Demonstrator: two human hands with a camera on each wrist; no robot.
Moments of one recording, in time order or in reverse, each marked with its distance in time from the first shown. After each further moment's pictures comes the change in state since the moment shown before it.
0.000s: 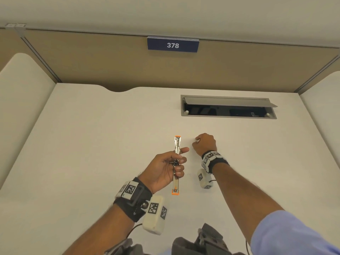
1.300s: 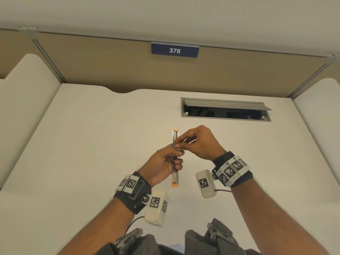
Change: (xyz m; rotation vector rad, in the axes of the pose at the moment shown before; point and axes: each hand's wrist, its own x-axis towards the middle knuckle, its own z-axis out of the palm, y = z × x) left_hand -0.018 0.005 0.007 0.140 -0.039 0.133; right_hand -0.114 -0.072 -0.097 0.223 -0.269 -0.636
